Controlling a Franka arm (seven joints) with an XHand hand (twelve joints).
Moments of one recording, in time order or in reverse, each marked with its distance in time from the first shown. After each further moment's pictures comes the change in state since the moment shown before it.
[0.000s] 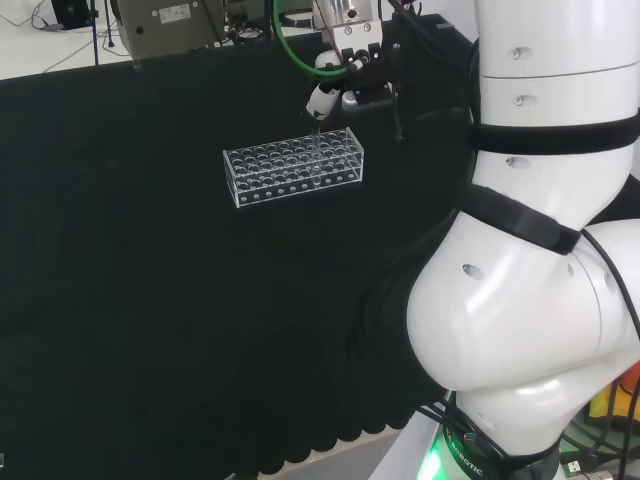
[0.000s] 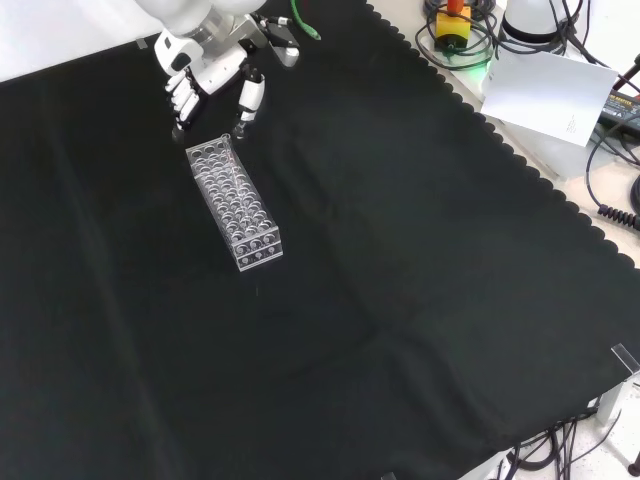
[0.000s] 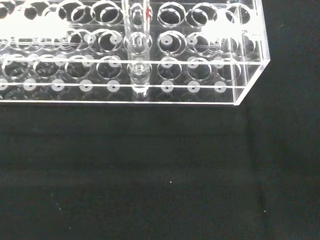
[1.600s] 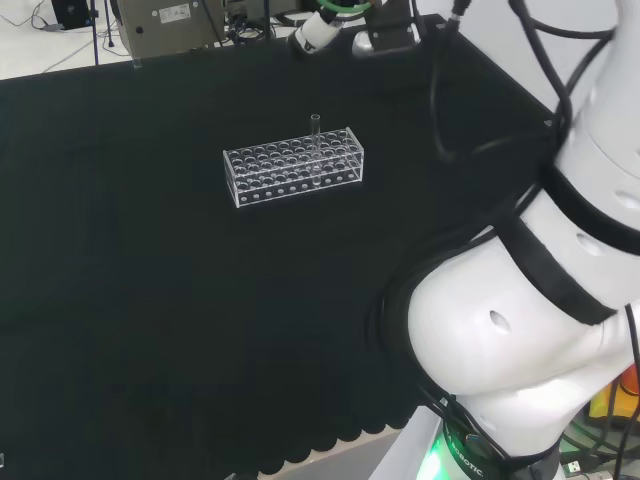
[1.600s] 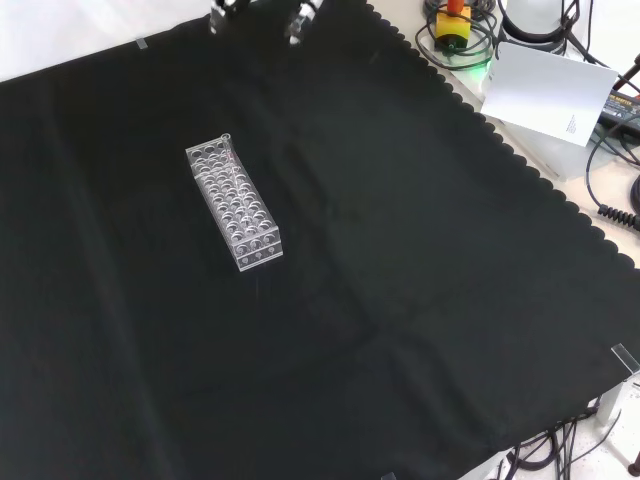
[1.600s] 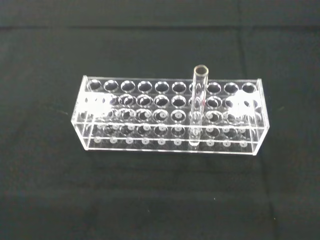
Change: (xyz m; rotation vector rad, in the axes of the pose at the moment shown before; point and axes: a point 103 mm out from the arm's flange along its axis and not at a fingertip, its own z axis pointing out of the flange) arm 0.024 -0.159 -0.085 -0.230 0.058 -0.085
